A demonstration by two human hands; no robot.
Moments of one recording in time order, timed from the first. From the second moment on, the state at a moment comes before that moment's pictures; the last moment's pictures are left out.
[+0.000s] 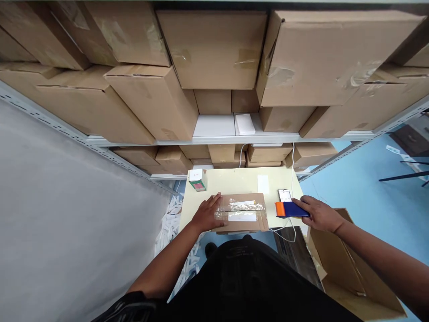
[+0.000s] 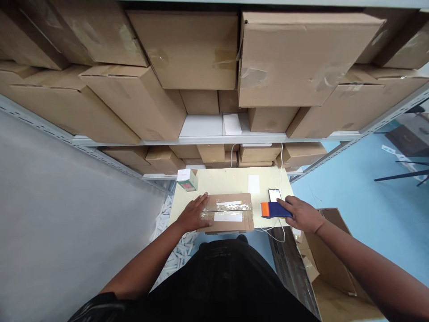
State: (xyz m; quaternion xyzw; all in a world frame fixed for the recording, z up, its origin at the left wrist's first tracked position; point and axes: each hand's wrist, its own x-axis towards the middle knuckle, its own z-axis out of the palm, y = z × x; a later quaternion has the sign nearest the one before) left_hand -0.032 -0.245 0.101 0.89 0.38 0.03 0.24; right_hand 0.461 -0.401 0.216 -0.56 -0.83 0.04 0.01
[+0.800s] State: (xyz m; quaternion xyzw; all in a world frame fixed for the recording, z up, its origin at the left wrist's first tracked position) left_hand -0.033 -0.258 0.095 0.88 0.37 0.13 0.26; right_hand 0.445 -0.410 0.159 -0.81 -0.53 0.23 0.11
